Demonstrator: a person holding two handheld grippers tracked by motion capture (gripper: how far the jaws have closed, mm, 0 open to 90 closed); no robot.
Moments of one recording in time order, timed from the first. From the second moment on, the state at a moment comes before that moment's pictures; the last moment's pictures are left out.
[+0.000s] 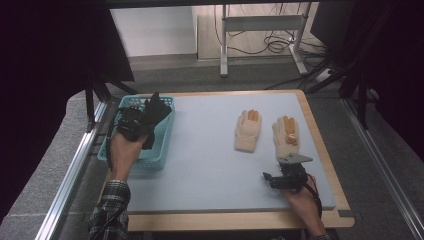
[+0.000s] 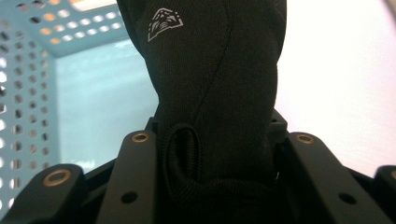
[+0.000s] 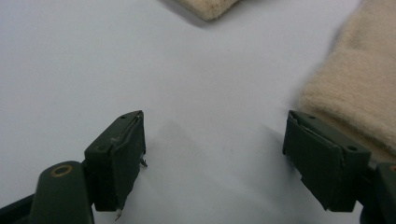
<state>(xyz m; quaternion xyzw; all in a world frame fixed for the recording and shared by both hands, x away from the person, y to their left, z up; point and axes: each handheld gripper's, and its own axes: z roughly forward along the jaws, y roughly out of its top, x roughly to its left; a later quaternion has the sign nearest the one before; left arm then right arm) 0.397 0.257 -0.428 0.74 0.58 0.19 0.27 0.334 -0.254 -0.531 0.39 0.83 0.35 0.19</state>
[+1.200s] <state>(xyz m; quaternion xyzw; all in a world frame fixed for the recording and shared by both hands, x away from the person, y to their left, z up) 0.452 0.309 -0.495 0.74 0.65 0.15 0.08 0.334 -0.254 -0.532 0.39 0.83 0.35 0.19</state>
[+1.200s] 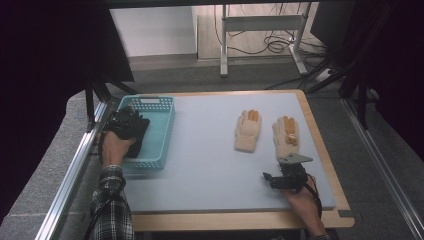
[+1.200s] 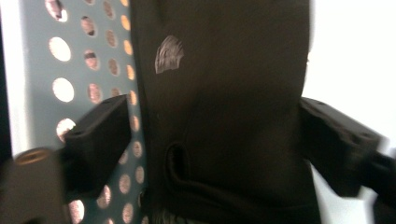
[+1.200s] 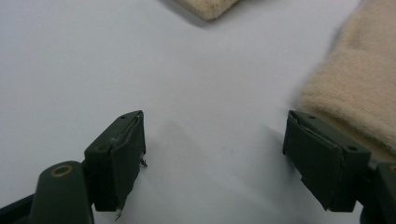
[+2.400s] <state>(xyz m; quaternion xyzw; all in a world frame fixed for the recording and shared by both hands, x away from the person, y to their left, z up) 0.356 0.210 -0.436 0.78 0.48 0.16 0.36 0.333 -0.254 -0.532 0.39 0.83 0.35 0.19</state>
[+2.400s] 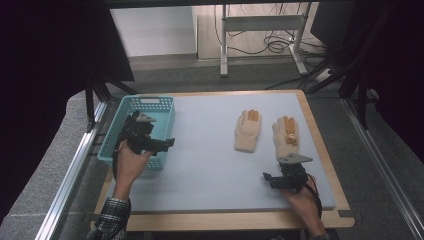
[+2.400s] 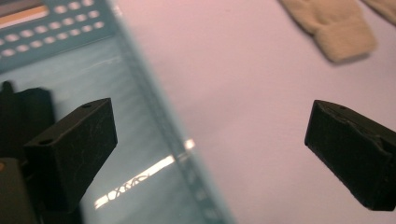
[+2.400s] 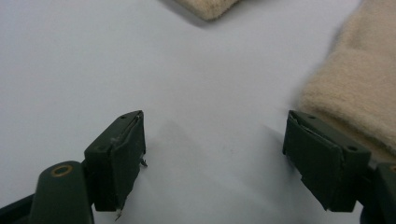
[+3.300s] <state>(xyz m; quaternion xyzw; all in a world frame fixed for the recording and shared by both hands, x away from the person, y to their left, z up) 0.301 0.123 -0.516 0.82 0.39 0.15 0.40 0.334 -0.254 -0.532 0.39 0.83 0.35 0.19</state>
